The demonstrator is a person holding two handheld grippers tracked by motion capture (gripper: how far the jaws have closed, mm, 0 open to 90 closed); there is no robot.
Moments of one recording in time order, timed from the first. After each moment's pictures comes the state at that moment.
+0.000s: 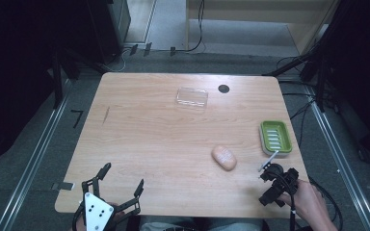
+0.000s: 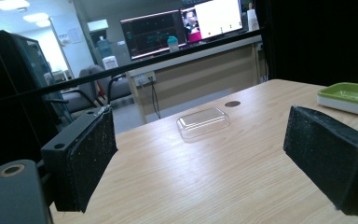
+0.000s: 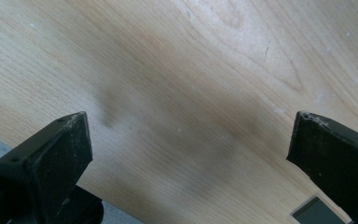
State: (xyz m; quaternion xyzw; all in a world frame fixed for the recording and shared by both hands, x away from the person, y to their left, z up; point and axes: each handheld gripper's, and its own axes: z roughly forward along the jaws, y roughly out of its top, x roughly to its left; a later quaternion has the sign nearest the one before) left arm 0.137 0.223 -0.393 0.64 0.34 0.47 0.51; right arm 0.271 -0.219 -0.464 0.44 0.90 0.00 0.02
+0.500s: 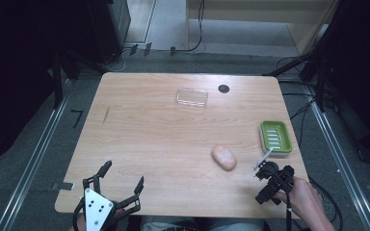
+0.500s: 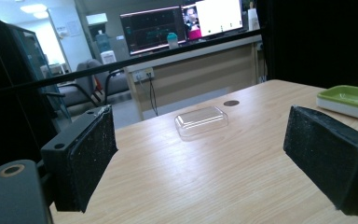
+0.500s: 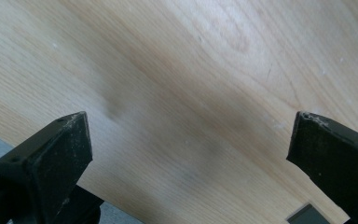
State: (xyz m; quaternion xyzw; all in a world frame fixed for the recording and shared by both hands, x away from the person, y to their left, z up) left arm 0.143 0.222 -0.393 0.64 0.35 0.46 0.51; right arm 0.276 -0.205 -0.459 0.42 0.91 0.00 0.03
